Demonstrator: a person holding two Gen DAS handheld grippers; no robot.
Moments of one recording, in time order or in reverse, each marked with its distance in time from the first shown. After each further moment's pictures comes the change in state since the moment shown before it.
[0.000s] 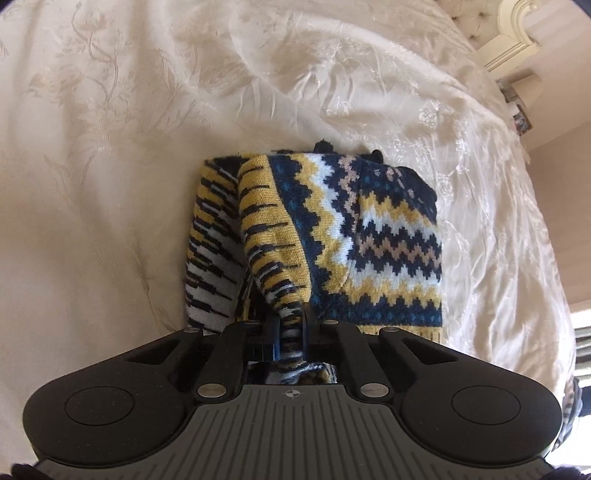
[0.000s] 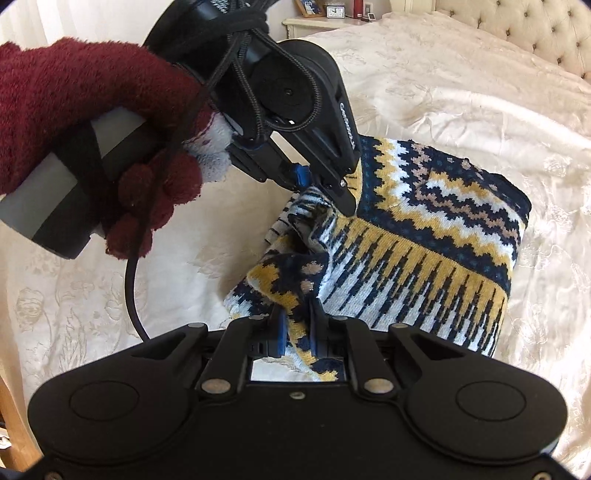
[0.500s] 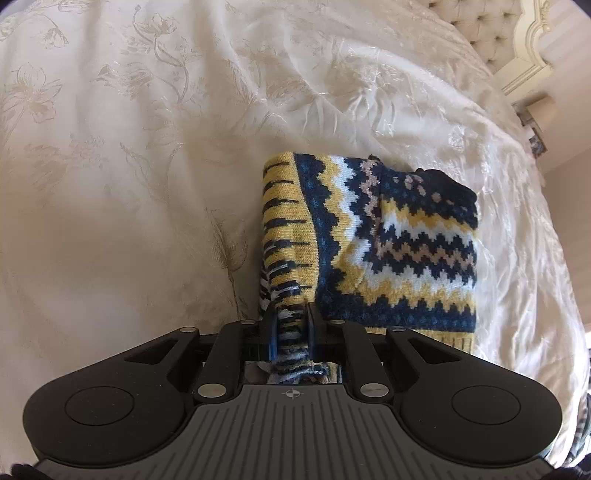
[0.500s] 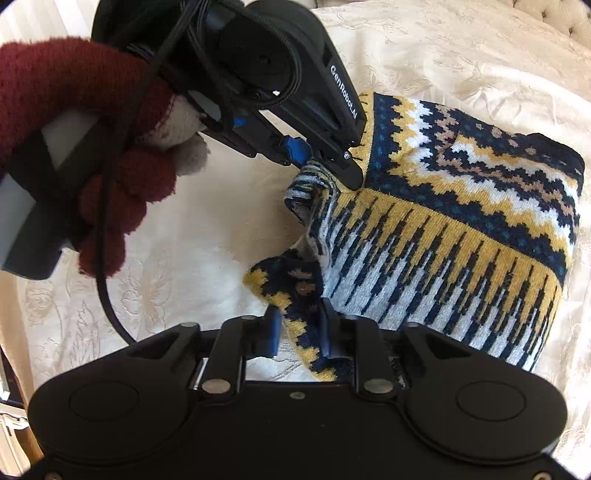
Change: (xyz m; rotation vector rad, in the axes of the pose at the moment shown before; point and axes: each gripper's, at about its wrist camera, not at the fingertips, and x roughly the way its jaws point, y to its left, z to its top) left arm -0.014 0.038 -0.013 -0.033 -0.065 0.060; right arm 0.039 0.000 0.005 -0.019 0.087 0.108
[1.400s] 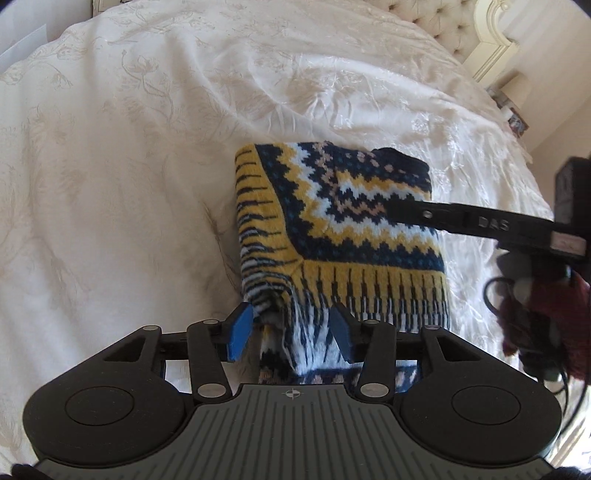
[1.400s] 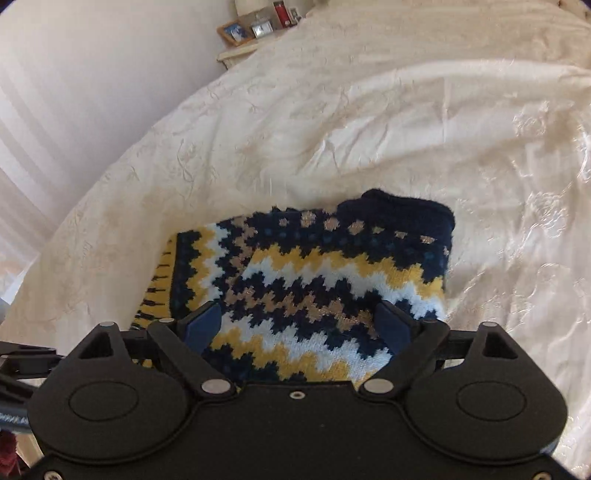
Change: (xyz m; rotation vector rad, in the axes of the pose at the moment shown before) left arm -0.045 -0.027 -0.052 0.124 -0.075 0.026; right arm -0.001 -0.187 0.056 0.308 -0.126 0.014
